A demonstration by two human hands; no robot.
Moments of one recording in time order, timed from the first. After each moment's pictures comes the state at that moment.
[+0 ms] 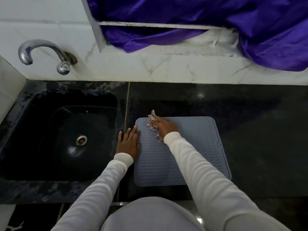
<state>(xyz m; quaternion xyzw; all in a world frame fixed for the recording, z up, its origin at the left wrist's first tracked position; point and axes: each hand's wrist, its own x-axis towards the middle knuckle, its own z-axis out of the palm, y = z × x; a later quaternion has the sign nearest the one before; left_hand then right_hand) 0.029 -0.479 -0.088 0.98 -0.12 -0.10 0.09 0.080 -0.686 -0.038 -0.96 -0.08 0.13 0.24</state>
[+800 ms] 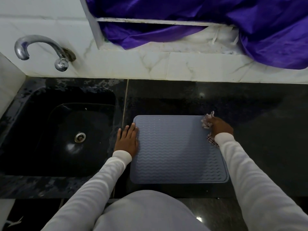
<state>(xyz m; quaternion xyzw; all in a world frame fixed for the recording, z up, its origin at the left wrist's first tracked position) 0.025 -0.486 -0.090 0.99 -0.12 -0.07 0.08 0.046 -0.897 -0.039 -0.95 0.20 0.12 0.20</state>
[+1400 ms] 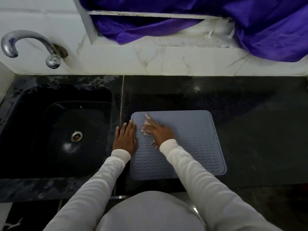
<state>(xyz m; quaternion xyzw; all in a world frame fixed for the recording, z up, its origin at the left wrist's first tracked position) 0.026 -0.484 -0.095 0.99 -0.11 -0.08 0.08 0.023 -0.676 -0.044 -0.98 -0.11 0.12 0.13</state>
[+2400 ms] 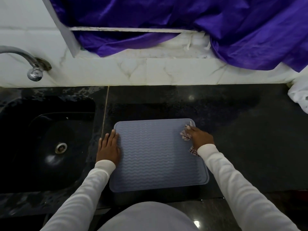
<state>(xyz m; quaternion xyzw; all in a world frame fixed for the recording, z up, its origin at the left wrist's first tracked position) 0.022 -0.502 -0.099 0.99 -0.05 -0.07 0.09 0.002 -0.897 -0.020 -0.98 0.05 0.18 0.07</state>
